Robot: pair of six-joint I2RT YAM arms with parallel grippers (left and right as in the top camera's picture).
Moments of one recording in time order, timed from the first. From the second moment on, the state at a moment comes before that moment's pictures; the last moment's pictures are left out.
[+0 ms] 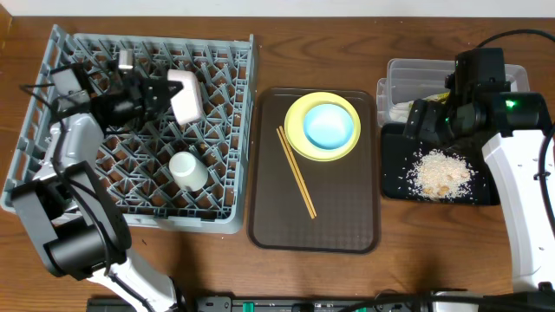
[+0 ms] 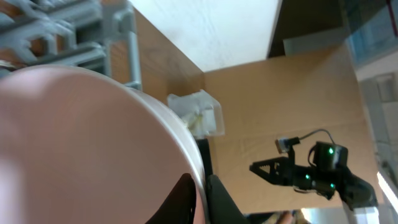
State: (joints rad) left arm 0.41 1.91 1.28 -0.32 1.43 -0.36; right arm 0.04 1.50 1.46 -1.19 -0.03 0.39
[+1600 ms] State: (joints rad) left arm -0.60 1.75 1.49 -0.59 0.13 -0.22; right arm -0.14 1.48 1.46 -1.28 0.09 0.39
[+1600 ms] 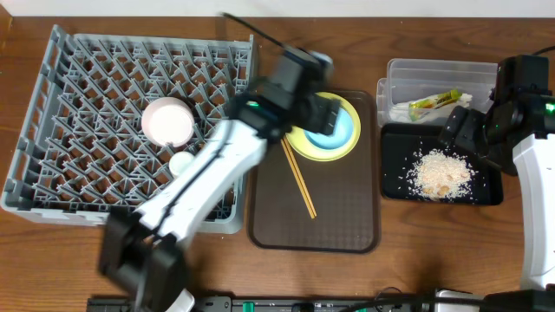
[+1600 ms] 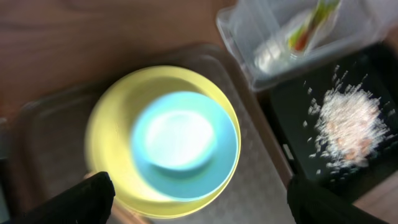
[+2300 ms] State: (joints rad) left arm -0.72 2.07 1.49 -0.63 0.02 -0.20; right arm -0.14 1.48 1.46 -1.28 0.08 0.39
